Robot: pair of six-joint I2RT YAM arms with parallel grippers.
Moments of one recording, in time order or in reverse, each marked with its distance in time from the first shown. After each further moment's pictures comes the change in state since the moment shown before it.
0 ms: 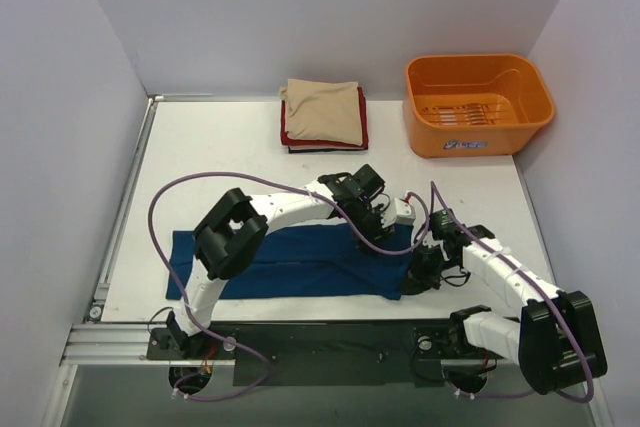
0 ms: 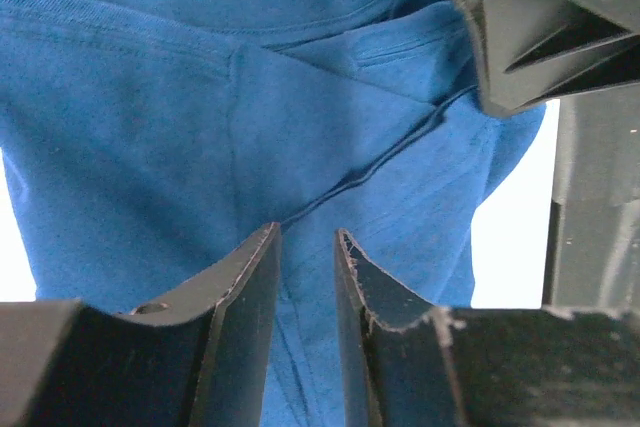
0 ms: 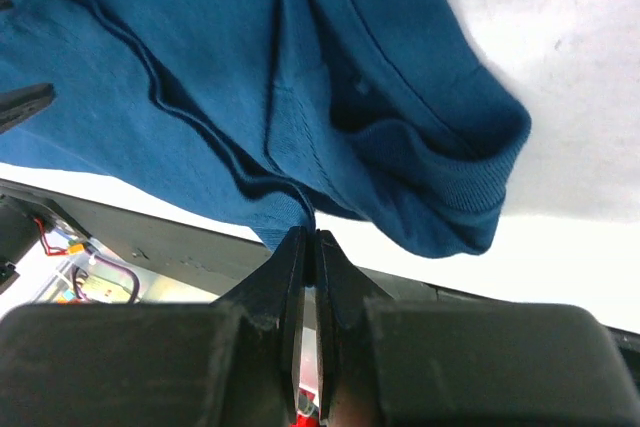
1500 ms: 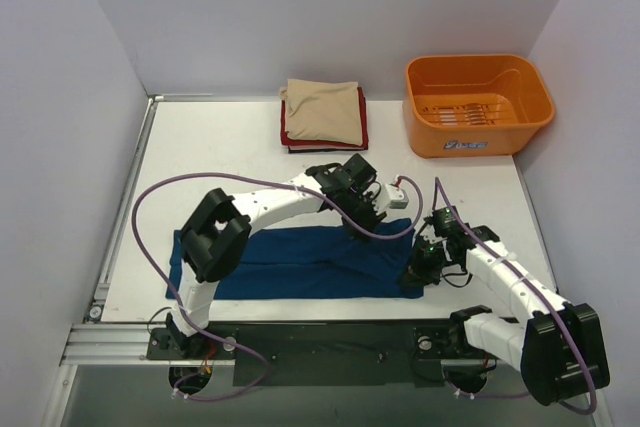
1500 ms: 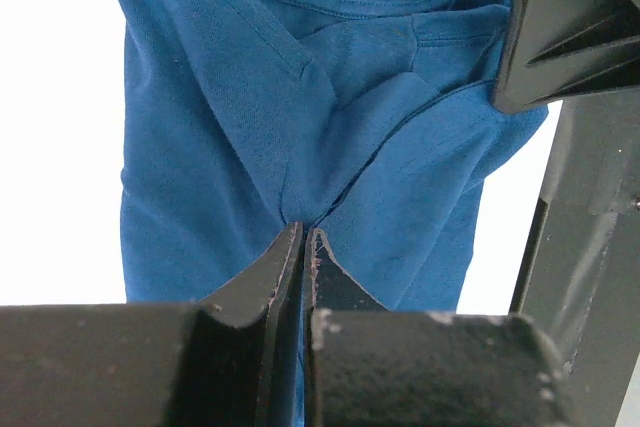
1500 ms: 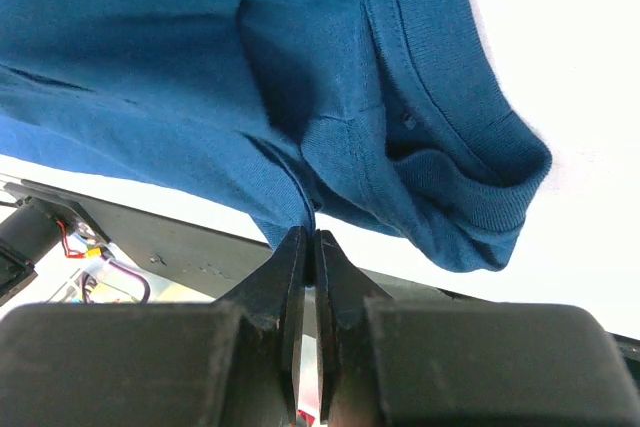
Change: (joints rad) left arm 0.033 -0.085 -0.011 -0.047 -0.109 -0.113; right arm -0.008 -0.056 0.009 0.037 -0.002 0.022
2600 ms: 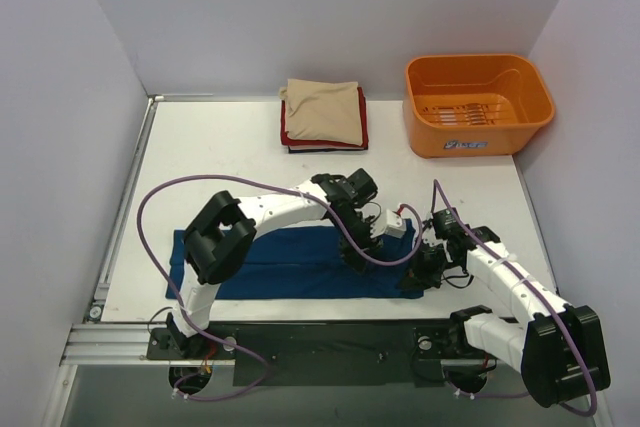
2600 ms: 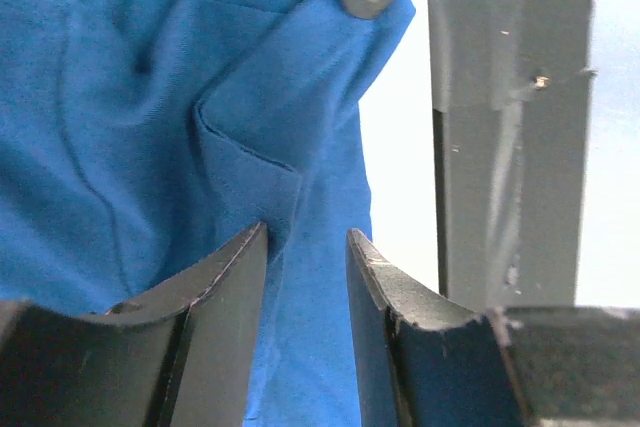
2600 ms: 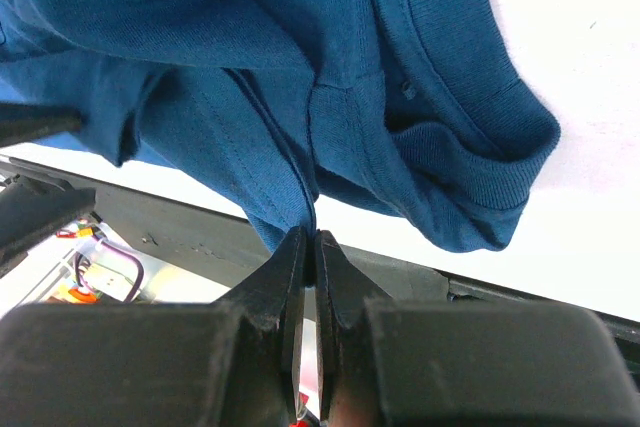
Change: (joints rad) left arm -0.035 0.011 -0.030 -0.196 0.236 0.226; right arm 0.000 -0.010 0.005 -0.048 -0.026 -0.035
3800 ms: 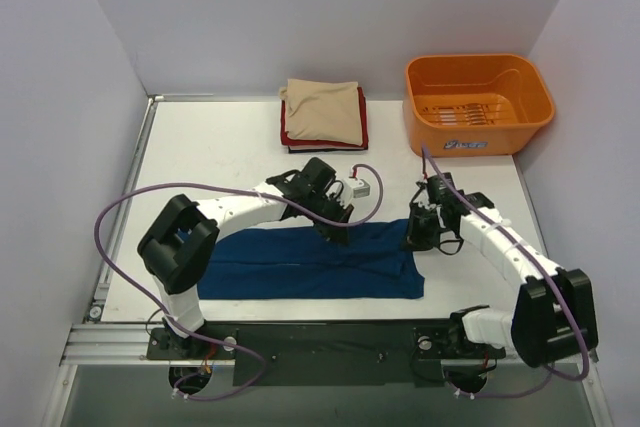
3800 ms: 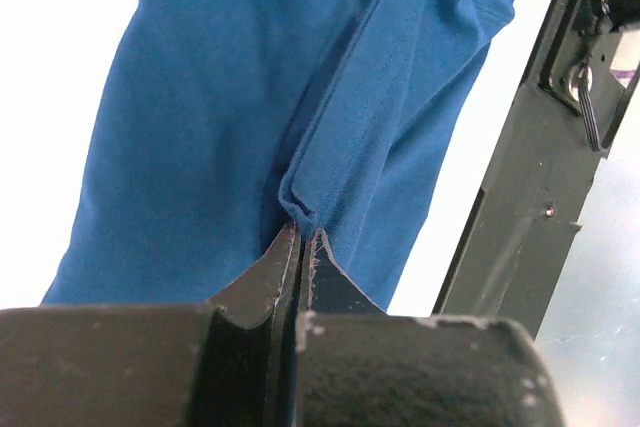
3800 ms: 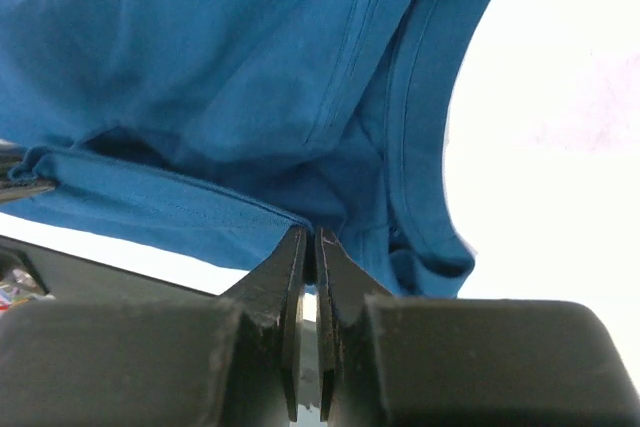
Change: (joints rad) left arm 0.159 -0.230 -0.326 0.417 -0.126 -0.484; right arm 0.003 0.156 0.257 0.039 0.180 -0.167
